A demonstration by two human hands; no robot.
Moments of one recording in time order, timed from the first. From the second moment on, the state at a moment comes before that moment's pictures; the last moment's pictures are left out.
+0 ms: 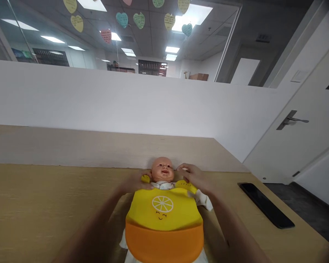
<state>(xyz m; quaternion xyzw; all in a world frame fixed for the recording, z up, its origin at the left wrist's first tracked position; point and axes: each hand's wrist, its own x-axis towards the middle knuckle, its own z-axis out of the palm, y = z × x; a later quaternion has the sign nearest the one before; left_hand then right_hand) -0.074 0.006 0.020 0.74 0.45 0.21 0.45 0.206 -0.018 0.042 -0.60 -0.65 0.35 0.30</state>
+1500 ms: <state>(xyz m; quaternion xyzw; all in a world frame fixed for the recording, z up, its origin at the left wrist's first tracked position) -0.097 -0.015 0.025 0.67 0.48 0.19 0.53 0.214 -0.005 0.033 -0.63 -0.70 0.27 0.20</state>
